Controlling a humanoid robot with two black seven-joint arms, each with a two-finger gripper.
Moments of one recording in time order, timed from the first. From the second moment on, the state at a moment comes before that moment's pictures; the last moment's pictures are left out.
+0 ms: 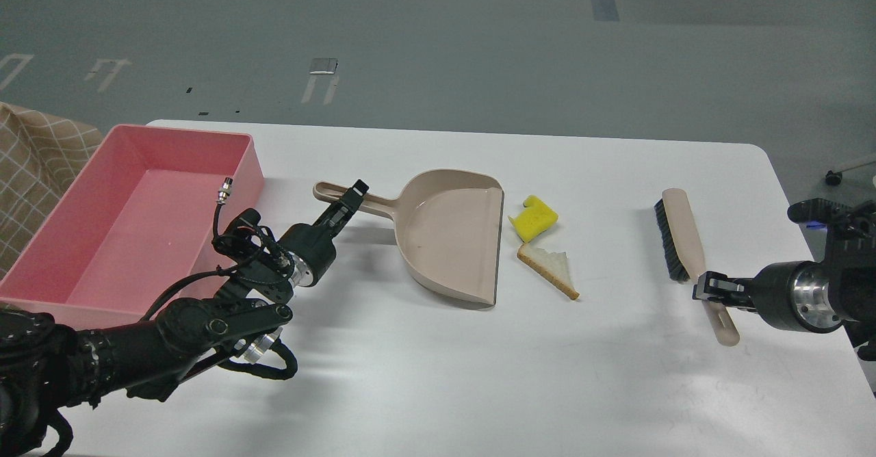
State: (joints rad) left arm -0.72 0.31 0.03 -0.90 0.54 0.49 -0.49; right arm 0.64 -0.94 0.50 1.55 -1.09 0.49 -0.49
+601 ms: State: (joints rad) left arm -0.72 0.30 0.03 -0.90 0.54 0.49 -0.49; right arm 0.65 -0.92 0.55 1.62 -1.04 0.49 -0.49
